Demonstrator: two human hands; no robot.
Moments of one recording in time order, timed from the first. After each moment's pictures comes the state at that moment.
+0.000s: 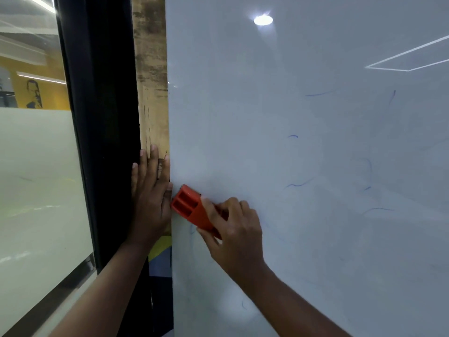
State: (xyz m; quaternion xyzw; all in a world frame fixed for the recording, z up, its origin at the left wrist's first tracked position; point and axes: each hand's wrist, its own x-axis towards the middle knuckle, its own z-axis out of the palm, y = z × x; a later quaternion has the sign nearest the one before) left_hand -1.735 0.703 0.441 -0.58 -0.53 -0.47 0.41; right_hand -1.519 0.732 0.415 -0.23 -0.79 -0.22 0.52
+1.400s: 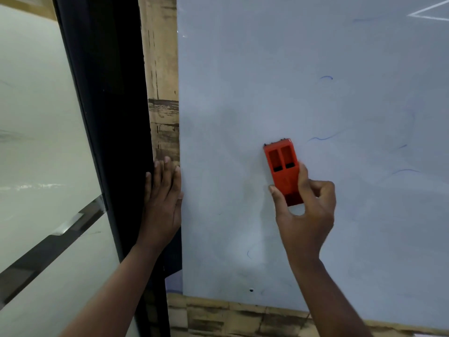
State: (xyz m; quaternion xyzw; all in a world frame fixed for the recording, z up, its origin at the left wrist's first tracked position) left_hand -1.730 0.684 0.312 -0.59 -0.60 -0.41 0.35; right_hand -1.440 0.748 0.369 -0.38 -0.65 -0.07 0.66
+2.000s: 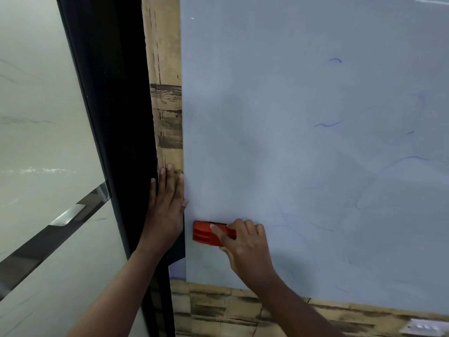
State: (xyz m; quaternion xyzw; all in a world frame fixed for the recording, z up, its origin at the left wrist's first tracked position) left_hand -1.730 0.671 0.269 -0.60 -0.62 -0.33 0.36; right_hand -1.486 0.729 0.236 -0.25 -0.87 -0.21 0.37
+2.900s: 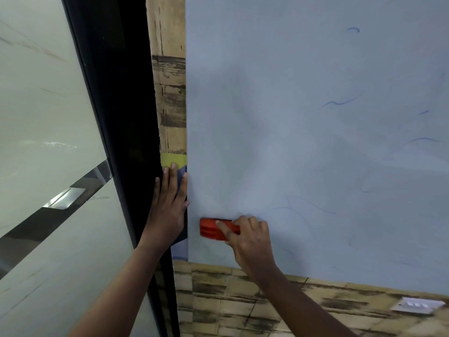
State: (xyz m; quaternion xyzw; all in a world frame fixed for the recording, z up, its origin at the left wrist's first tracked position) left_hand -1.728 0.656 0.230 -0.62 -0.66 -0.29 0.32; right_hand -1.479 0.726 0.195 -0.27 -0.88 -0.20 0.34
